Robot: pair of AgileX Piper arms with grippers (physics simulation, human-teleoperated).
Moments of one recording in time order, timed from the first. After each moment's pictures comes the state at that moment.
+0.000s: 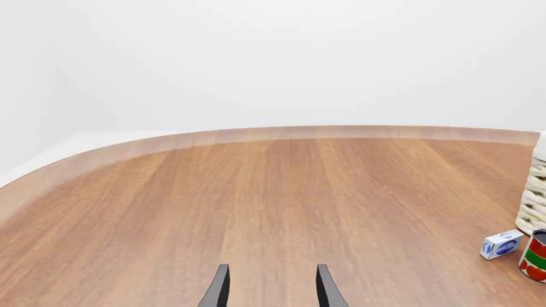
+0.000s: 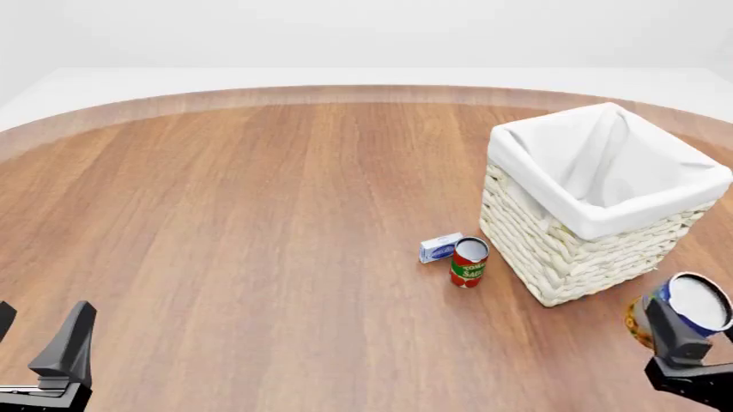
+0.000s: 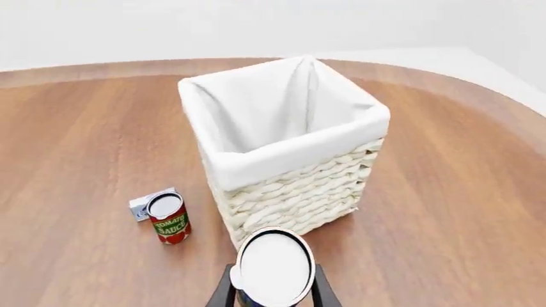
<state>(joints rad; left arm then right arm) 0.00 0.01 0.00 0.00 0.00 -0.10 0.21 -0.14 0.19 0.00</state>
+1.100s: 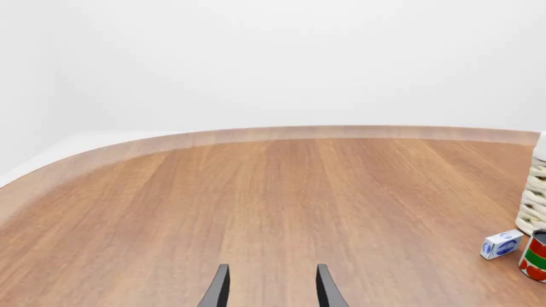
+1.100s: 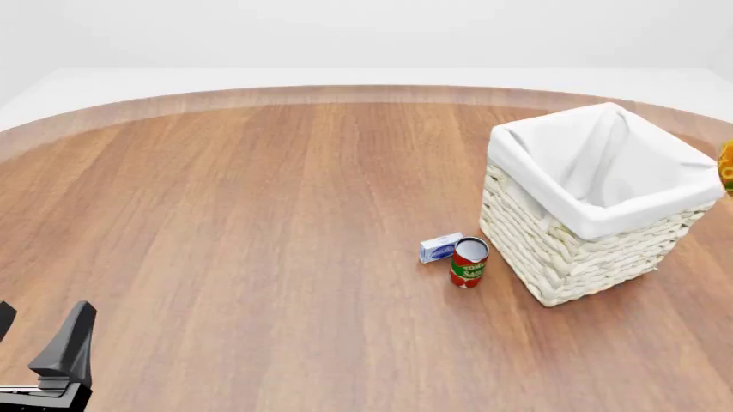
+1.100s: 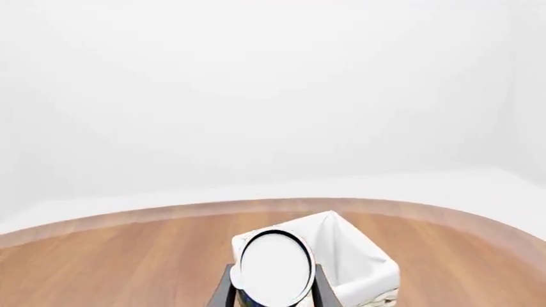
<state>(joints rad) 0.00 0.01 0.00 0.00 0.00 -0.02 0.30 -0.58 0.15 0.09</state>
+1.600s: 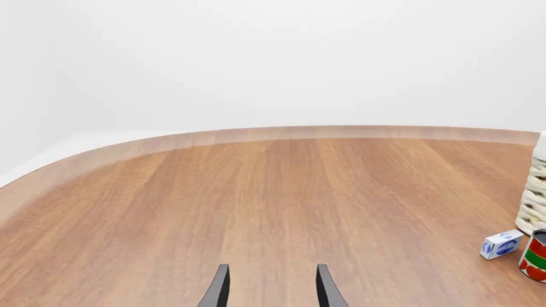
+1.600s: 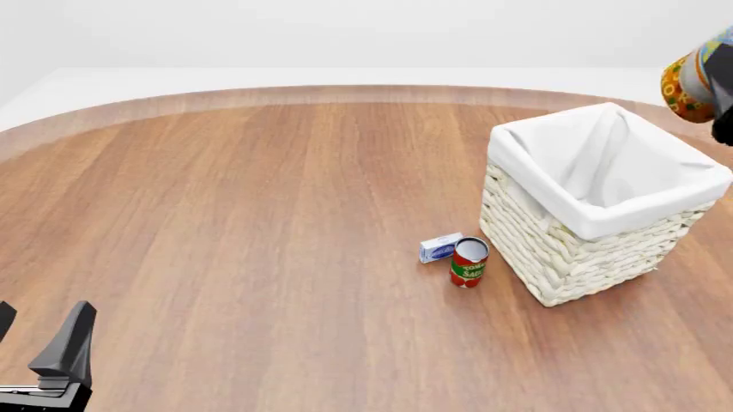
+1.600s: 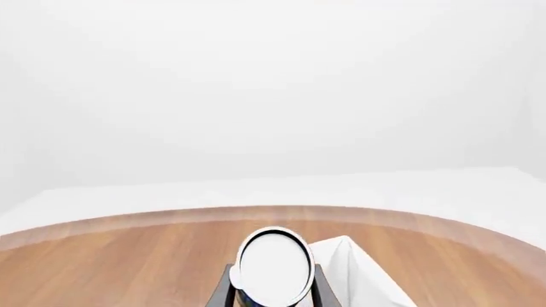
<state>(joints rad) 0.00 0.01 0.00 0.00 0.00 0.01 0.70 -0.74 -0.05 0.07</state>
